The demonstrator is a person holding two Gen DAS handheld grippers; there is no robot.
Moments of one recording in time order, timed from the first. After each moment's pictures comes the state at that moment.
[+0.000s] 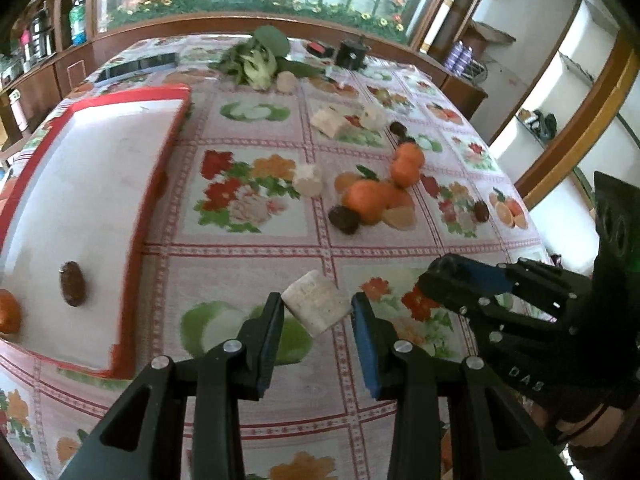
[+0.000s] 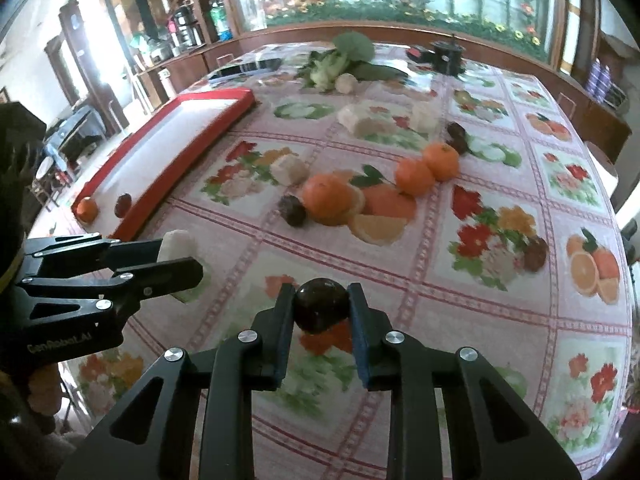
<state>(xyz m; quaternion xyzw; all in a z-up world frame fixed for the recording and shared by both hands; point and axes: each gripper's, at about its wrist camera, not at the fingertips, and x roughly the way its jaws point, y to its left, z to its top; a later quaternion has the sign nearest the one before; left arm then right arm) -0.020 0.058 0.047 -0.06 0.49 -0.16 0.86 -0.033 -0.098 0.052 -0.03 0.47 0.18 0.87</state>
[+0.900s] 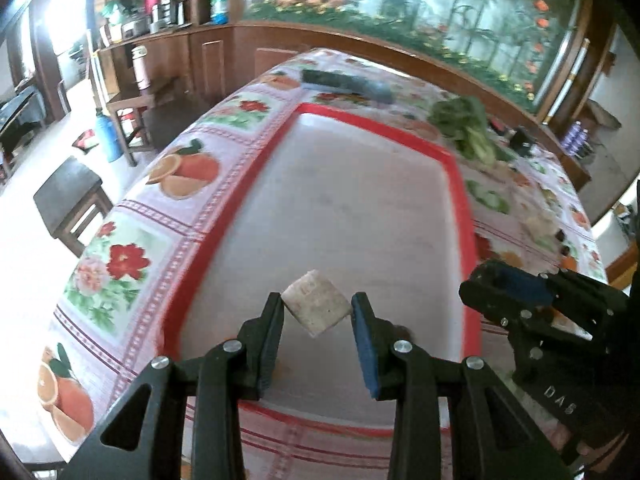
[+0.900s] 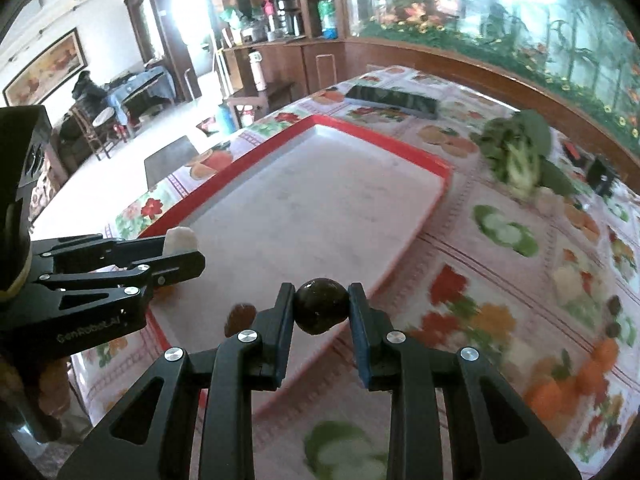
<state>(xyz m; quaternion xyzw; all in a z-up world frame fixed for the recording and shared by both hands) 0.016 0.253 0.045 -0.11 0.47 0.04 0.87 0.035 0.109 0.062 -0.10 0.44 0.31 0.84</state>
